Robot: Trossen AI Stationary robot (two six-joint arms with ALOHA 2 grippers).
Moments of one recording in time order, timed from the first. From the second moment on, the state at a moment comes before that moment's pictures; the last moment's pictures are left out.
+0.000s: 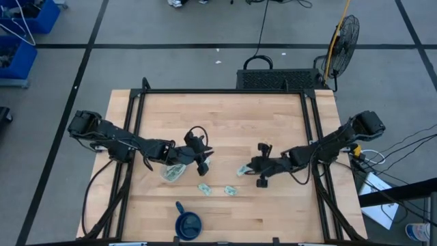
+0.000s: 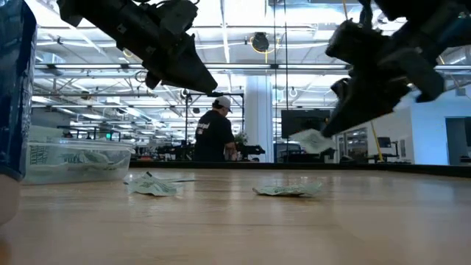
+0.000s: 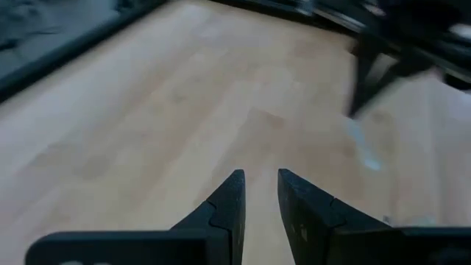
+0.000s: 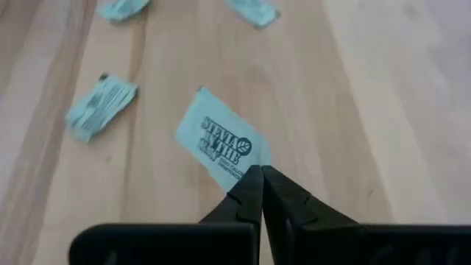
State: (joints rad) left arm -0.22 1.49 0.79 0.11 -0.49 -0.41; right arm 0.35 1.41 0.60 -0.02 0.37 0.23
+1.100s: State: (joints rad) left arm -0.06 1.61 0.79 0.39 -0.11 -0.33; right arm 0.14 1.43 0.60 0.26 0.37 -0.13
